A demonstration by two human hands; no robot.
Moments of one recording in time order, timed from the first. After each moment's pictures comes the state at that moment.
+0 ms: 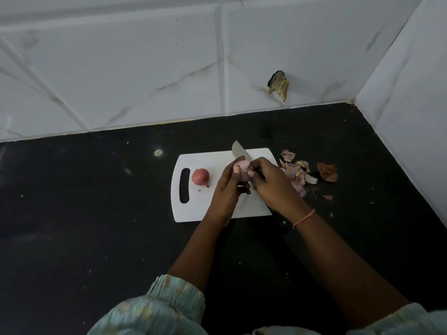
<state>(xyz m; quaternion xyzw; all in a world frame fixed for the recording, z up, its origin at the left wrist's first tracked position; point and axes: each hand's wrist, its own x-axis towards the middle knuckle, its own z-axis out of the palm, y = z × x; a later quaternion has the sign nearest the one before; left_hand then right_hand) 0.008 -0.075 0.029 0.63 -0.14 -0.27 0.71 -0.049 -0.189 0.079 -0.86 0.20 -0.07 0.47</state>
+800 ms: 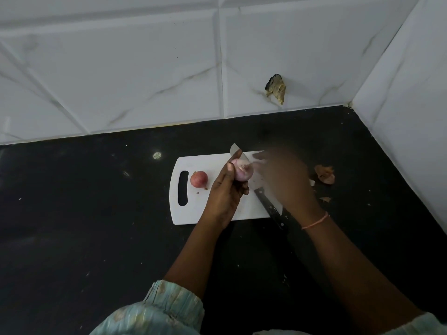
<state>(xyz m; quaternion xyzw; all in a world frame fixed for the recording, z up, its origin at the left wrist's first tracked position) 0.006 -0.076 0.051 0.49 -0.10 -0.33 0.80 -0.066 -0.205 0.098 -0.87 0.13 -0.26 0.39</state>
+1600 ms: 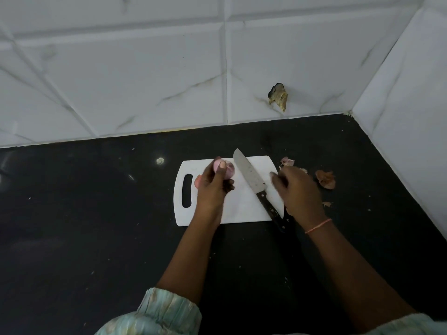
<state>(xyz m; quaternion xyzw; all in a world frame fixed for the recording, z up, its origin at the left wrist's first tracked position) 0.017 -0.057 0.067 0.58 0.03 -0.23 0.78 -0.079 -0.225 0.067 -0.93 0.19 -0.21 0.24</state>
